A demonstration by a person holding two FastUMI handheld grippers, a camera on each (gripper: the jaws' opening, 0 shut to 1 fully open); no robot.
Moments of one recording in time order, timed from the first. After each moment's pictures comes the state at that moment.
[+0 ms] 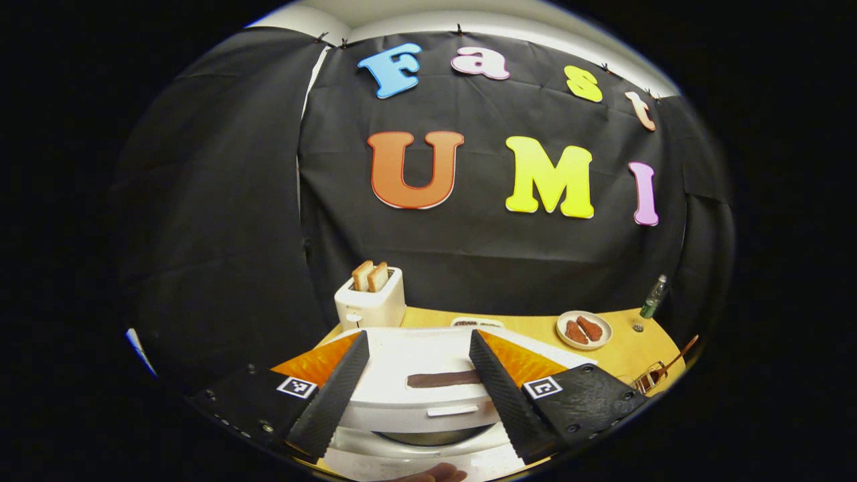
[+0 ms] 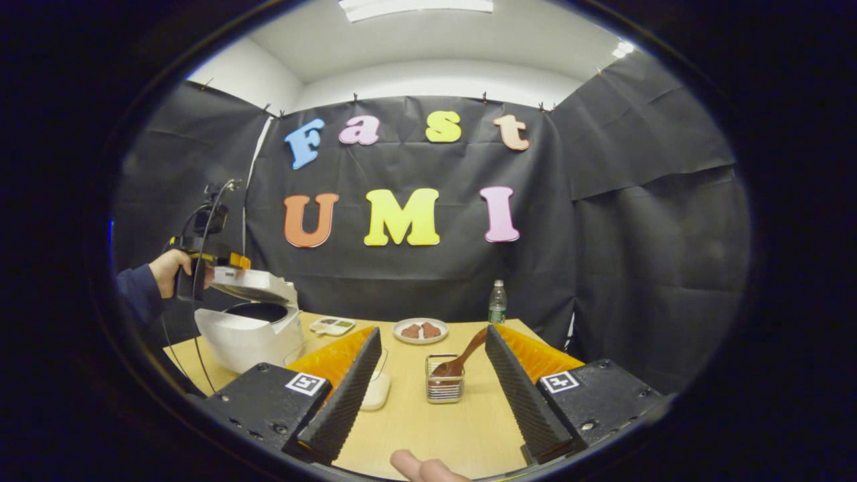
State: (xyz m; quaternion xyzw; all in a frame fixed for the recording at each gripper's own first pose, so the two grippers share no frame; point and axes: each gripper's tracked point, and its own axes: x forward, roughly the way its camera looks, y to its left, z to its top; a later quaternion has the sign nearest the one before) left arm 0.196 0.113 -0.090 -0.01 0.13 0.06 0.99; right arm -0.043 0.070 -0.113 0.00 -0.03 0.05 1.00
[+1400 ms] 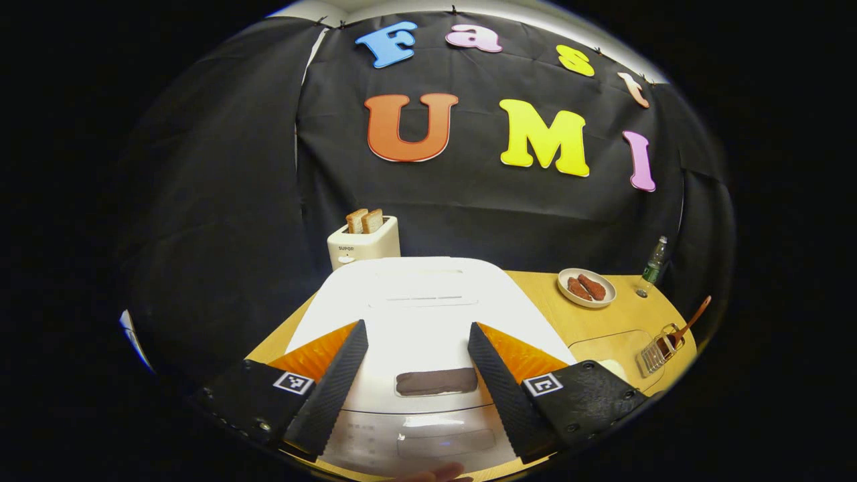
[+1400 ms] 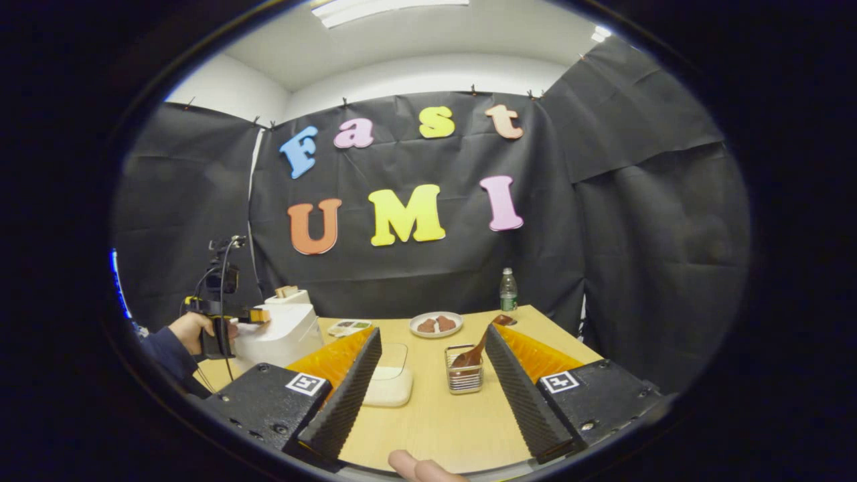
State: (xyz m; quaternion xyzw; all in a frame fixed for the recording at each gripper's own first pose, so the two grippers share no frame) left arm 0.168 0.108 -0.161 -0.01 0.16 0.05 0.99; right arm -0.056 0.076 -0.114 0.06 0.00 0.06 1.00
